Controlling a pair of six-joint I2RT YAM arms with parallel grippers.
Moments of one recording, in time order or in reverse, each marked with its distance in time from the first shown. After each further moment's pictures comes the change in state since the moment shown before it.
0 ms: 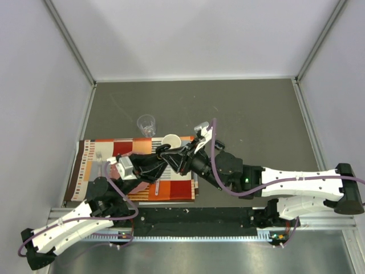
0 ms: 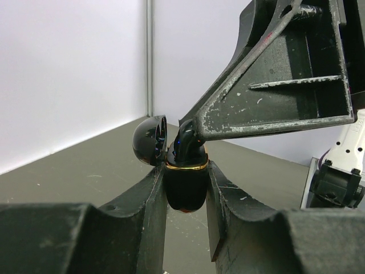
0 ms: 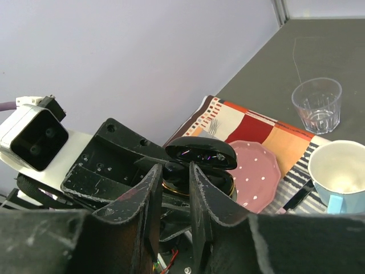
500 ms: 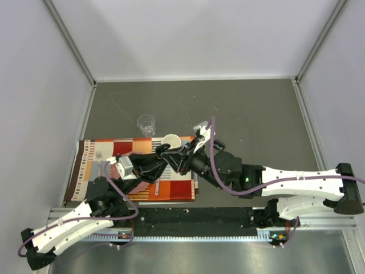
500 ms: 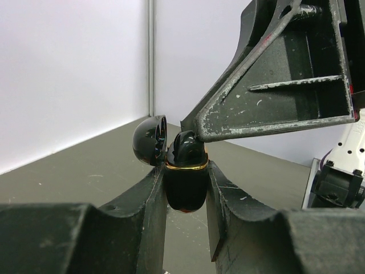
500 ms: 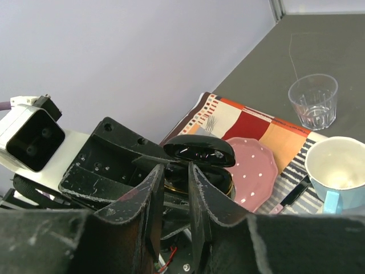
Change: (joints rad) left arm 0.000 0.000 0.000 0.000 -0.002 0.001; right arm 0.001 -0.002 0.011 -0.029 0.008 0.011
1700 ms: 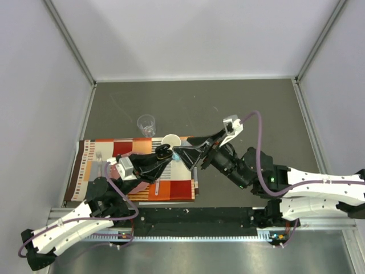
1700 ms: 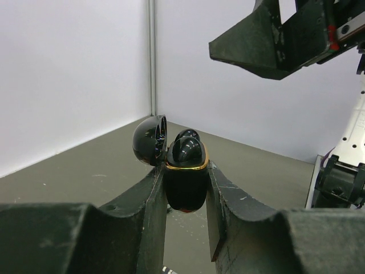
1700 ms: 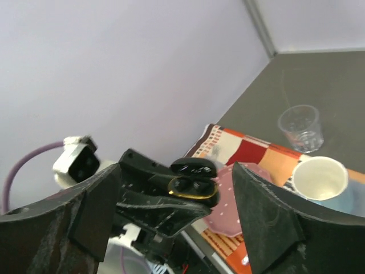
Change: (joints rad) left arm 0.004 -0.009 0.000 -0.012 0.006 0.019; right arm 0.000 -0.185 -0.010 -0.039 0.037 -0.022
